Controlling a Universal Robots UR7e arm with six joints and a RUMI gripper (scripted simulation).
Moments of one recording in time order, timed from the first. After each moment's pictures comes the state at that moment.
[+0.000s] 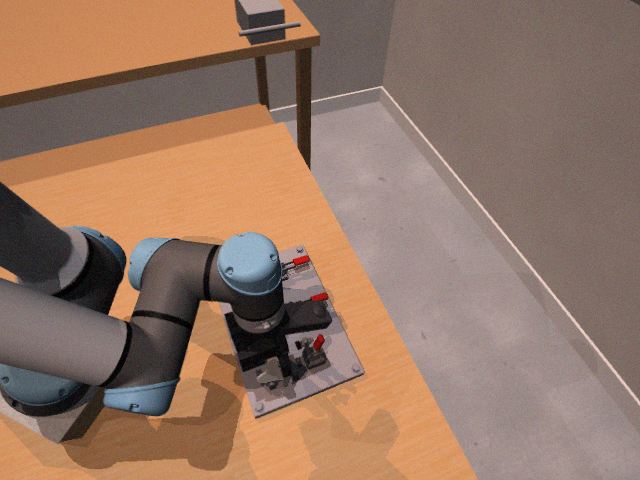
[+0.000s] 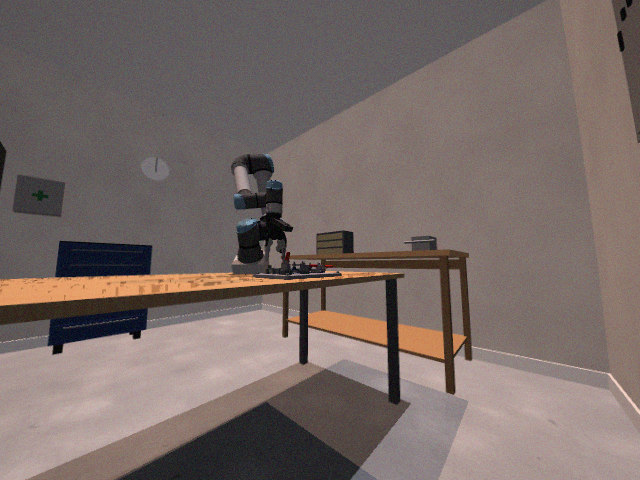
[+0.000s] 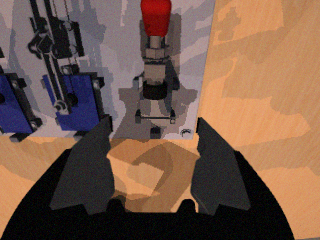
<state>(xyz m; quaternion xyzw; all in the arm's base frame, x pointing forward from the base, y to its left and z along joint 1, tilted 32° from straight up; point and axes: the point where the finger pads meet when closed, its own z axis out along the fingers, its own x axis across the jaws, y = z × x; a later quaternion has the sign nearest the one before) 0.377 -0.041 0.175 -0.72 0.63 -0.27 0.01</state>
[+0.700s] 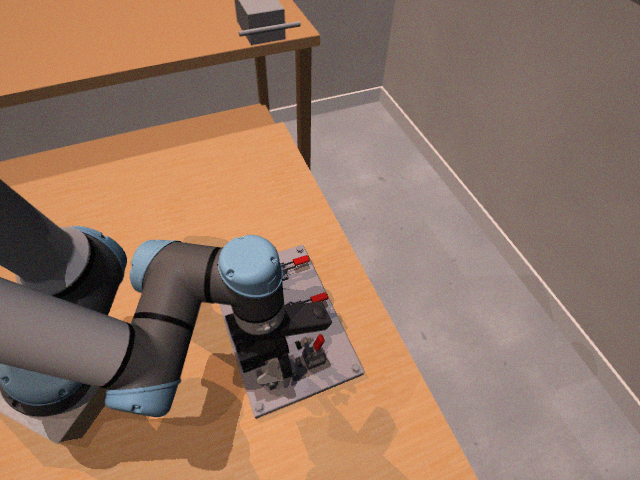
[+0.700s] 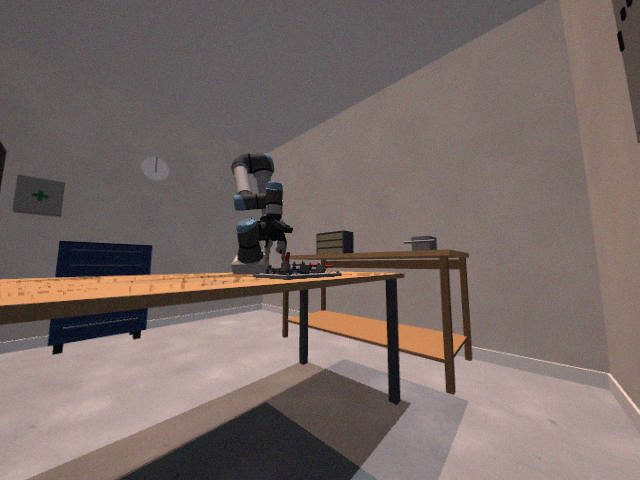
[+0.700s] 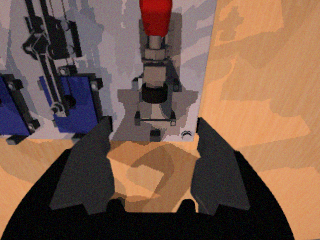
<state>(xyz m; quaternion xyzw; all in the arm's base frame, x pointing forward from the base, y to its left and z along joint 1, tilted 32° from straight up) 0.379 -0.043 0.170 -0.72 0.63 -0.27 0.01</state>
